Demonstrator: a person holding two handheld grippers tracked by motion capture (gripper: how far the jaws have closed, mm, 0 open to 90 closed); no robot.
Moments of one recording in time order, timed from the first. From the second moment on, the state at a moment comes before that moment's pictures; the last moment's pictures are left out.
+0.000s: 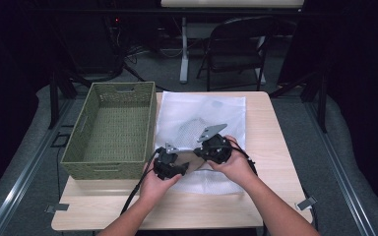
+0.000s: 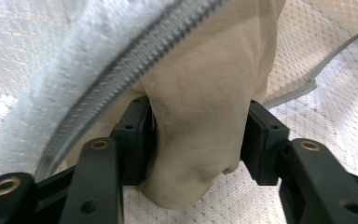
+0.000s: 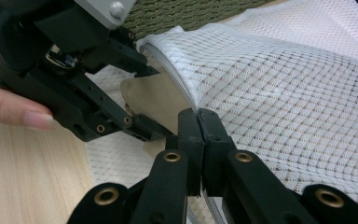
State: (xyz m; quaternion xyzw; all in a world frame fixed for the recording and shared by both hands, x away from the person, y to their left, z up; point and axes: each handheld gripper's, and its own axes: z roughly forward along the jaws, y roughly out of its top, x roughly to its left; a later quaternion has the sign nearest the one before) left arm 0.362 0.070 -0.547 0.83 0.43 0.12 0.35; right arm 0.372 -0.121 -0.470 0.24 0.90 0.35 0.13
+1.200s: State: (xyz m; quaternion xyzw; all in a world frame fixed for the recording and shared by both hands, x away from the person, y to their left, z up) left arm 0.308 0.117 -0.528 0.85 0.38 0.13 0.35; right arm 0.367 -0.128 -0.496 0.25 0.90 0.33 0.12
